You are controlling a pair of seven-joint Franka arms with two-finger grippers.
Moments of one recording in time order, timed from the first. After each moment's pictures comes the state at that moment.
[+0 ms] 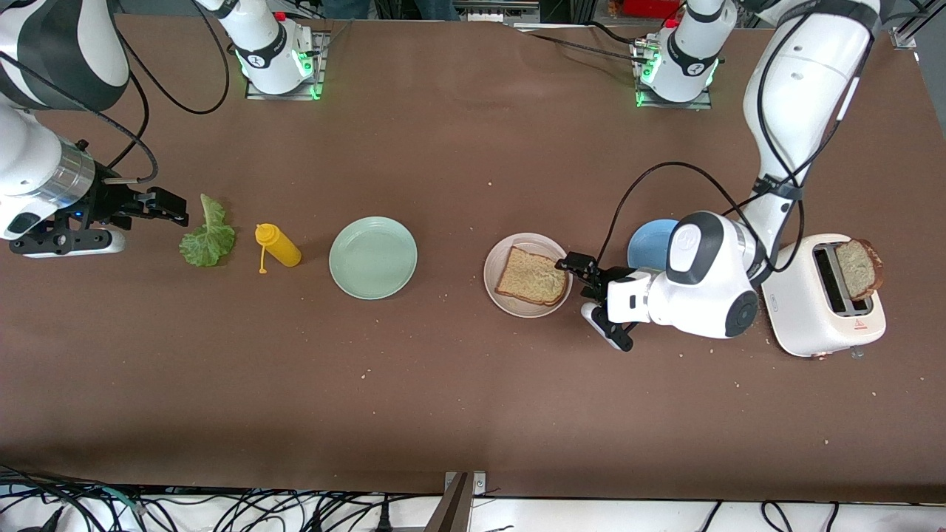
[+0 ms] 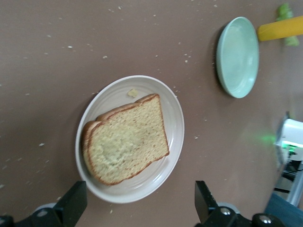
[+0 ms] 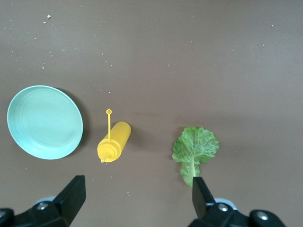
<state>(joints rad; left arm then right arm) -0.02 0.72 -0.35 -1.43 -0.39 1.88 0.41 0.06 0.11 -0.02 -1.71 0.01 1.75 -0.04</state>
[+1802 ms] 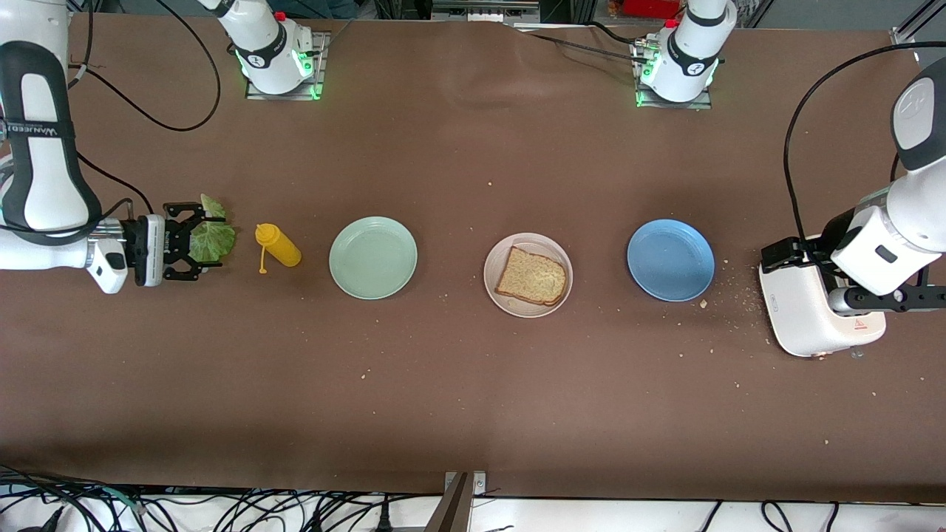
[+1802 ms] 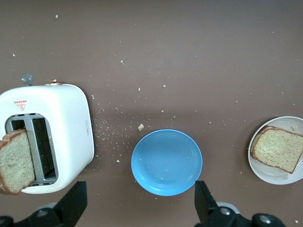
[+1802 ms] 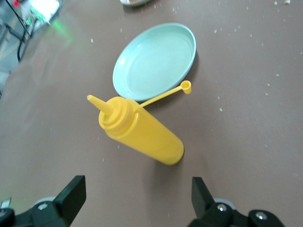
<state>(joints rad) 0.20 0.34 -0.30 -1.35 0.10 1.61 -0.11 -0.07 0.47 -0.19 -1.86 0.70 1.71 -1.83</state>
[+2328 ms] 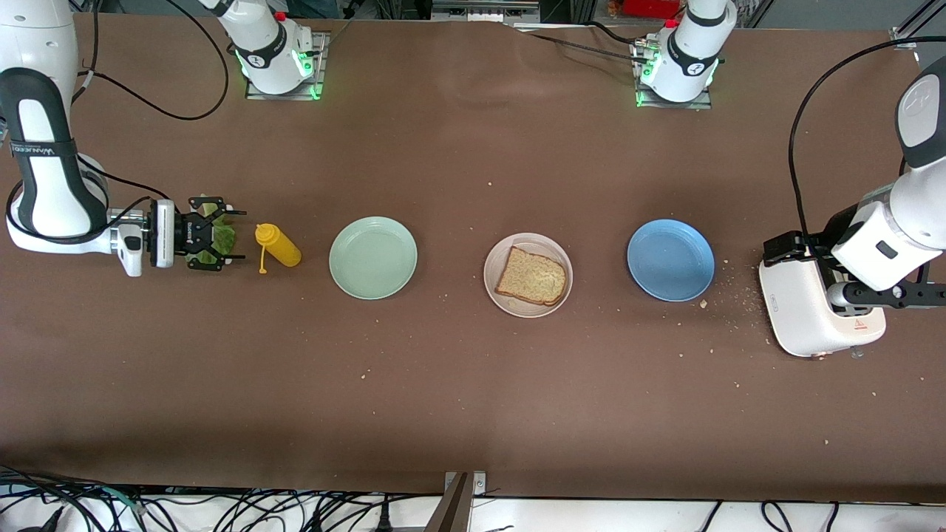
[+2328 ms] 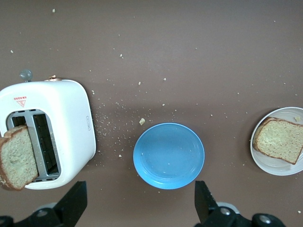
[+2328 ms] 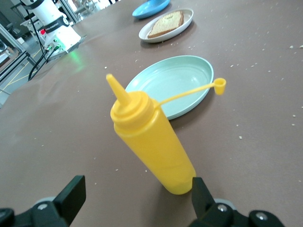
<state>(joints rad) 0.20 0.34 -0.31 -1.35 0.10 1.58 -0.10 -0.12 0.50 -0.19 -1.99 0.91 1.72 -2.15</state>
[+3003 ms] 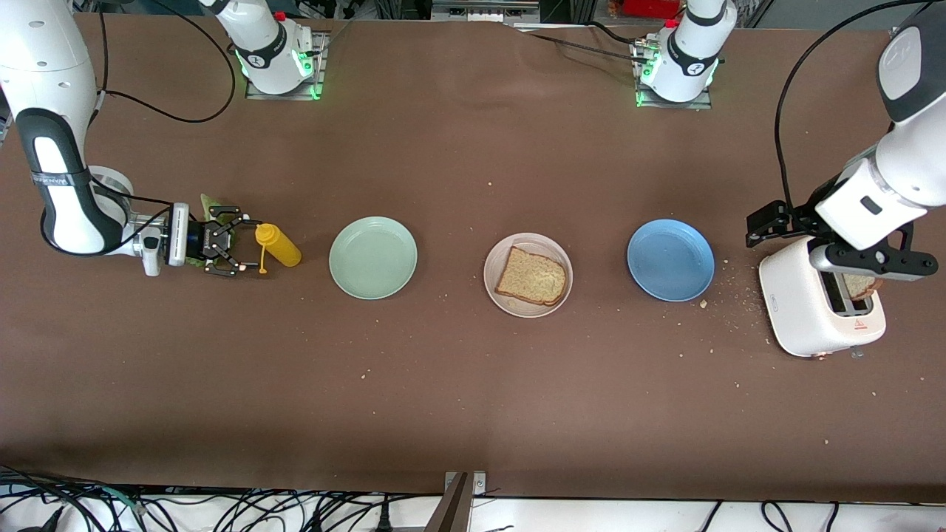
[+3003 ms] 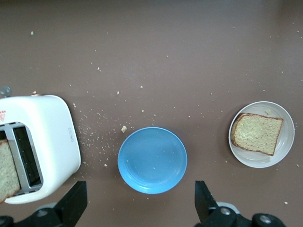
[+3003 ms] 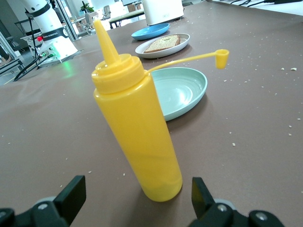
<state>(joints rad) 0.02 0.15 -0.11 -1.57 -0.03 1.74 0.02 -0.14 0.62 -0.18 -2.00 1.07 1.71 -2.41</state>
